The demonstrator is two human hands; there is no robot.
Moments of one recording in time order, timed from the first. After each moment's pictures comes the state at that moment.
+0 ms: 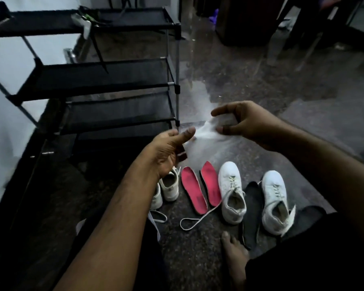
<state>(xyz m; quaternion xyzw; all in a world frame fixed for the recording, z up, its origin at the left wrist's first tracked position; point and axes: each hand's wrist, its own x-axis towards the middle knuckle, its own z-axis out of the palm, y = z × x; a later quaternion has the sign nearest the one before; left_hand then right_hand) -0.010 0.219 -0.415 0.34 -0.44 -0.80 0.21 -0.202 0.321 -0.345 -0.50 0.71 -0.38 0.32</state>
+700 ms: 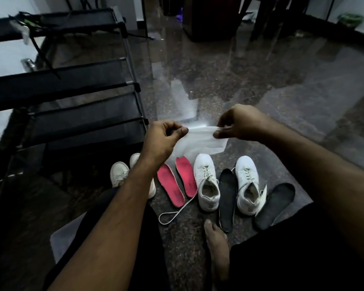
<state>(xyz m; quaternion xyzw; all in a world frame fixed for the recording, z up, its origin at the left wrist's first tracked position) -0.083 0.275 -0.424 0.30 -0.74 -0.52 0.31 -0.273 0.402 -0.352 -0.53 0.84 -0.09 0.10</state>
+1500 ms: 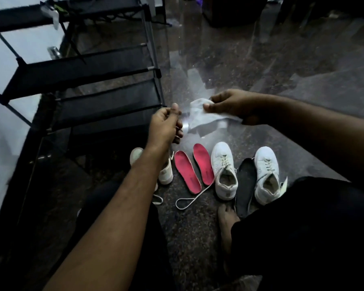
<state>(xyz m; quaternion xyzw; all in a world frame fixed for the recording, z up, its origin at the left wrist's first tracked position) -0.056 0.263 -0.434 0.39 -0.56 -0.64 0.36 -0.249 0.341 -0.383 -0.42 0.66 -0.38 0.50</state>
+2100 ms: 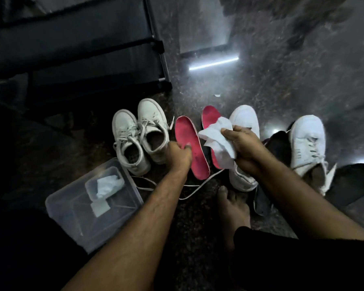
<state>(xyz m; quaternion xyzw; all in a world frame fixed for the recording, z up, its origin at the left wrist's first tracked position) -0.106 0.239 -0.719 0.69 -0.52 -0.49 0.11 -0.250 0.318 -0.673 -0.03 0.61 -0.58 0.54</state>
